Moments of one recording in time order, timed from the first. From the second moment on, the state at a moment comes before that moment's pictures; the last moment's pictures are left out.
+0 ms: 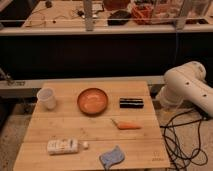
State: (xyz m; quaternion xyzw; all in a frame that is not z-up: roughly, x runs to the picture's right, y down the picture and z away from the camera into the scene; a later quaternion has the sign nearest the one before) arm 0.285 0.106 0.684 -0.28 0.02 0.02 0.96
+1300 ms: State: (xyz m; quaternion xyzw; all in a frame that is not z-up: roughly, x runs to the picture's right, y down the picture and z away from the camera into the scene) arm 0.262 0.079 0.697 -0.26 0.01 0.01 0.97
